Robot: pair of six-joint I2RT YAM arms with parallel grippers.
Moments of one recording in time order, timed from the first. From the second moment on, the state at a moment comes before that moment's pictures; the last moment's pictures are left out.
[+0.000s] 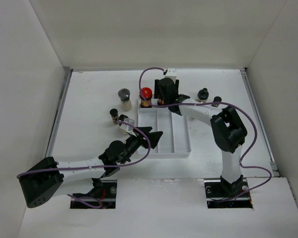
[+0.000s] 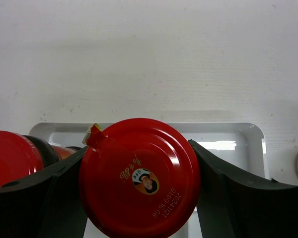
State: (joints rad) left arm -1.00 1.07 0.22 0.98 -0.28 -0.57; right arm 0.64 1.99 1.46 0.05 0.53 0.33
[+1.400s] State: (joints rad) left arm -1.00 1.11 0.22 0.99 -0.28 -0.57; right arm 0.33 1.52 1.07 0.02 0.49 0.30
